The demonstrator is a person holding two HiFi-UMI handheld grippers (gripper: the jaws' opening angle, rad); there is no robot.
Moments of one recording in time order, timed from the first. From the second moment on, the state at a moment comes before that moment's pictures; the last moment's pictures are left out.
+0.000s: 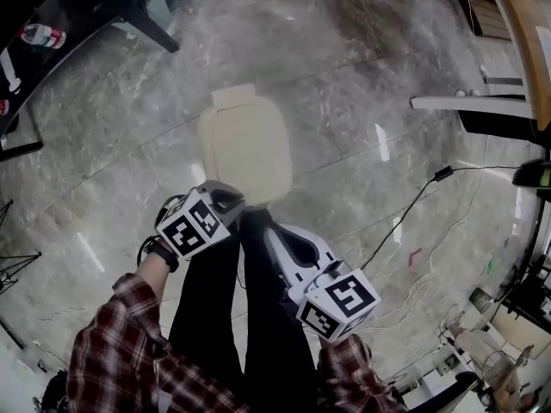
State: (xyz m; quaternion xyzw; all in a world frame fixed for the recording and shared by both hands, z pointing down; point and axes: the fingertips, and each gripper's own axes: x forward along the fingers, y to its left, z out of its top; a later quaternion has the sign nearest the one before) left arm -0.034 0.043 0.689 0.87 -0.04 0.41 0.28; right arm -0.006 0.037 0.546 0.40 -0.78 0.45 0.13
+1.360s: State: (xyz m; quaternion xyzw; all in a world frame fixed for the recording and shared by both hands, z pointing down) left arm -0.028 0.057 0.775 0.82 -0.03 0.50 0.26; right arm -0.006 0.027 0.591 0.40 -0.76 0.49 0.13
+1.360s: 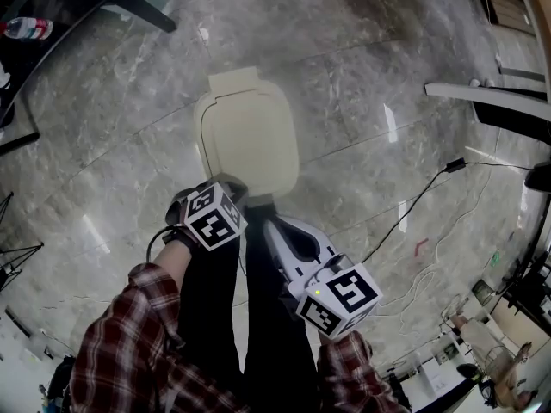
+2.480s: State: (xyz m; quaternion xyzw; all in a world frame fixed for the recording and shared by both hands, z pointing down) left arm -0.039 0.027 0.730 0.83 -0.08 0.49 0.27; right arm -0.004 0.015 0.551 0.40 -0.78 0.46 0.14
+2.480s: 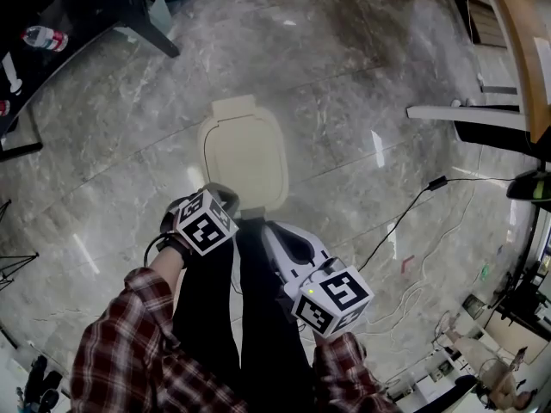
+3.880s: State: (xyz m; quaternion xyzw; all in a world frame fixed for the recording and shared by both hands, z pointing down) left arm -0.078 -0.008 0.153 0.93 -0.28 0.01 0.23; right arm -0.026 -0.032 0.142 0.36 -0.92 0.14 0.10
